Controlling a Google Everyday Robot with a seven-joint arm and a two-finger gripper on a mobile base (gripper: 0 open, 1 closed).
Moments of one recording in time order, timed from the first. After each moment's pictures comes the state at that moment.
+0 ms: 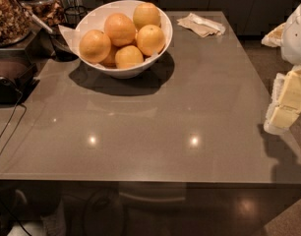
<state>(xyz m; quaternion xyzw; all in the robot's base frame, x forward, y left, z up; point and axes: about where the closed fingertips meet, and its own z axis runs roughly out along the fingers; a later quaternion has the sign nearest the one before) 0.438 -0.217 0.976 -0.60 0.78 -0.03 0.16</state>
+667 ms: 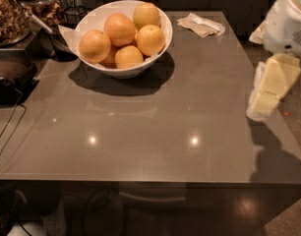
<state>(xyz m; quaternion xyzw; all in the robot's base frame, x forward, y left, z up) 0.459 -0.205 0.975 -0.59 0.79 -0.02 0.14</state>
